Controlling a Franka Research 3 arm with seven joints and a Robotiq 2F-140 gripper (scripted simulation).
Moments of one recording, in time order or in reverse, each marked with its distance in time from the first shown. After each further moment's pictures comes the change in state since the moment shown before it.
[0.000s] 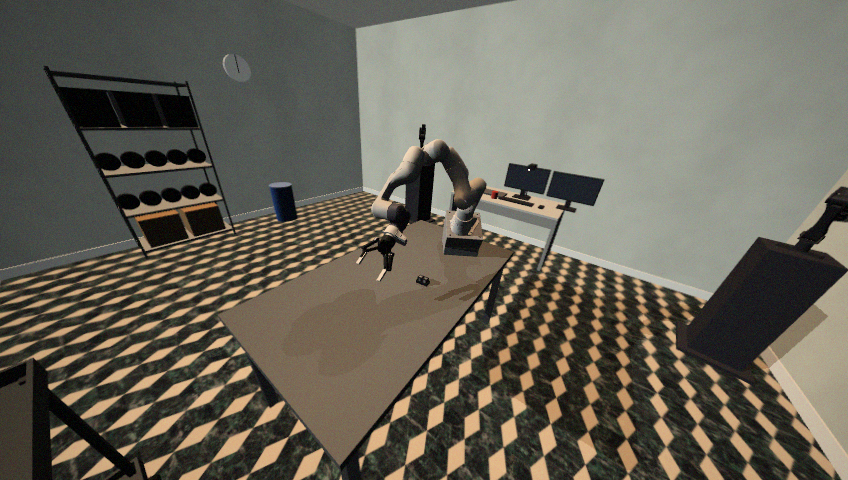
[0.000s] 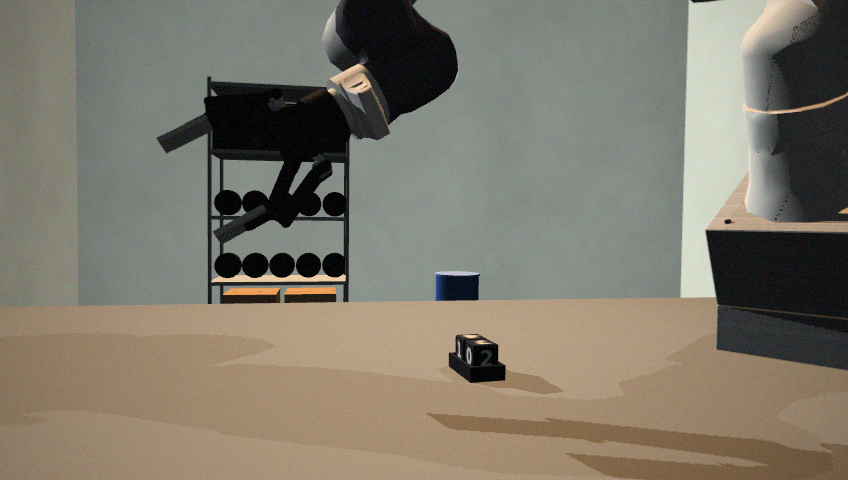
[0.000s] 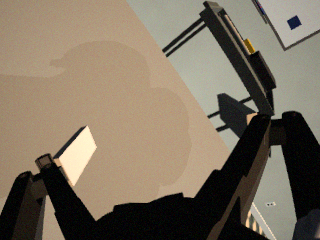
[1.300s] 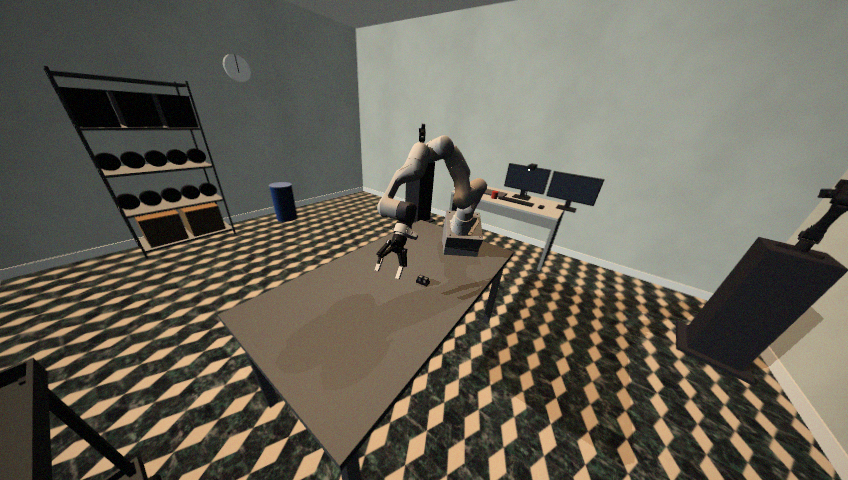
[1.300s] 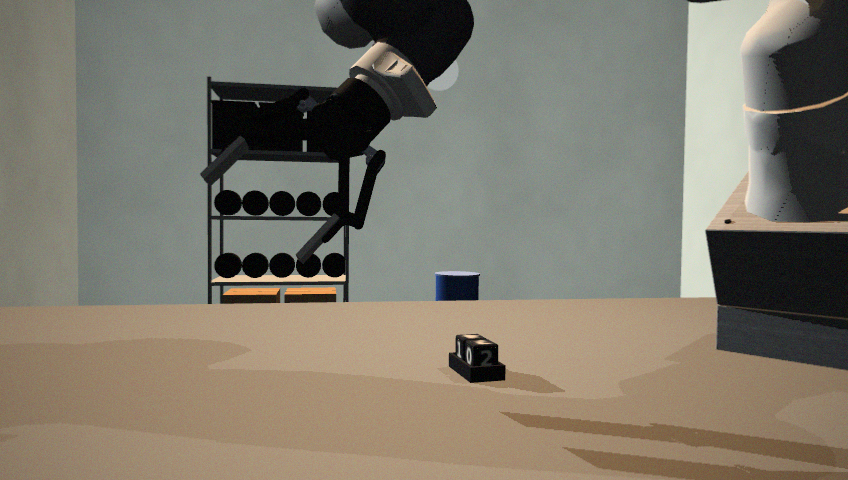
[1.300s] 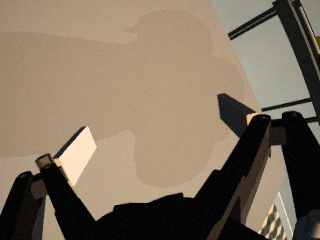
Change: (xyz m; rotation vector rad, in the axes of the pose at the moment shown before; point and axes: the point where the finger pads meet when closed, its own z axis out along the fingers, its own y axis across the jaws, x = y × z) arm 0.025 -0.083 -0.044 0.294 -0.050 -0.082
